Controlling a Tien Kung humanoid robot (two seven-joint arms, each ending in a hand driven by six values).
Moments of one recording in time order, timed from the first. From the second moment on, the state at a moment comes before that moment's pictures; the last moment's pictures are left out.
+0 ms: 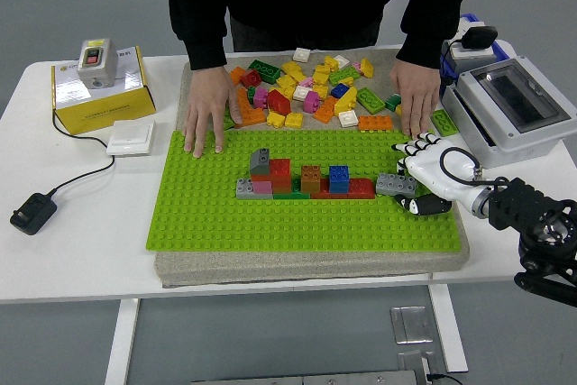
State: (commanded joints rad) left arm -0.07 0.21 -1.09 -0.18 1.35 -0.11 0.51; right arm 0.81 -0.57 0.03 1.23 -1.96 -0.36 -0.23
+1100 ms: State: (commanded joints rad) left arm -0.08 0.21 -1.11 -0.18 1.37 -0.10 0.50; right arm 0.81 -0.58 0.02 1.24 -1.95 -0.36 -0.22
